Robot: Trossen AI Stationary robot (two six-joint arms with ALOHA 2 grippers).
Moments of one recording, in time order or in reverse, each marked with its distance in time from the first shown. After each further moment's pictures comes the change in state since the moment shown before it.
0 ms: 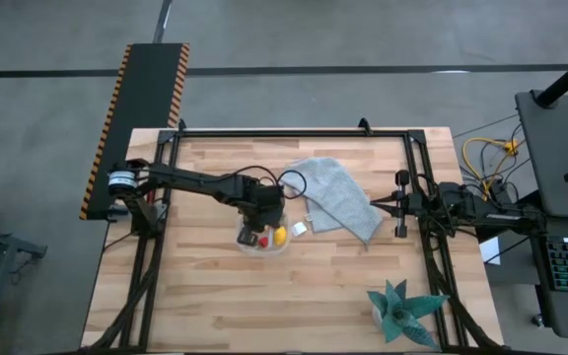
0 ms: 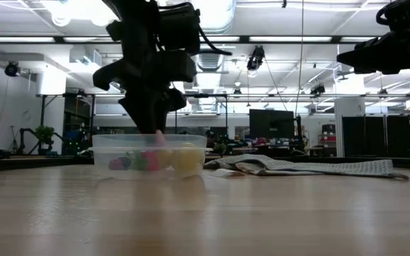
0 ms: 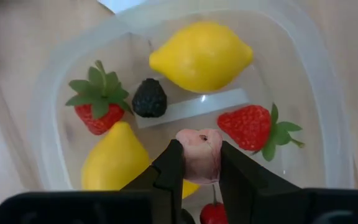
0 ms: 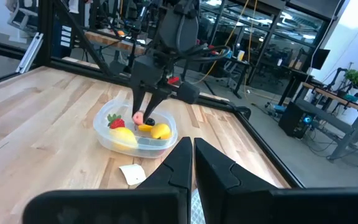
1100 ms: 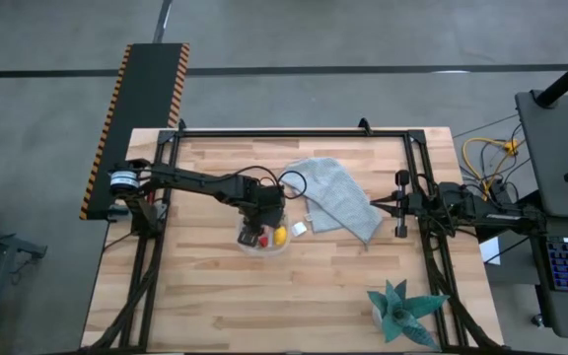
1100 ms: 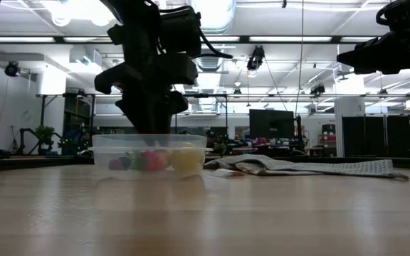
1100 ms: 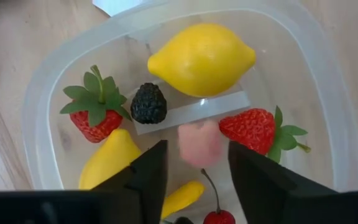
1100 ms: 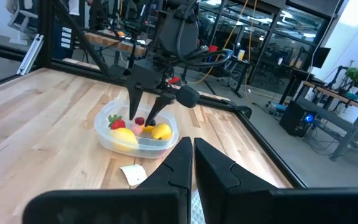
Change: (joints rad) left arm 0.001 0.010 -0.013 0.031 0.018 0.023; right arm 0.000 0.000 0.000 0.000 0.000 0.011
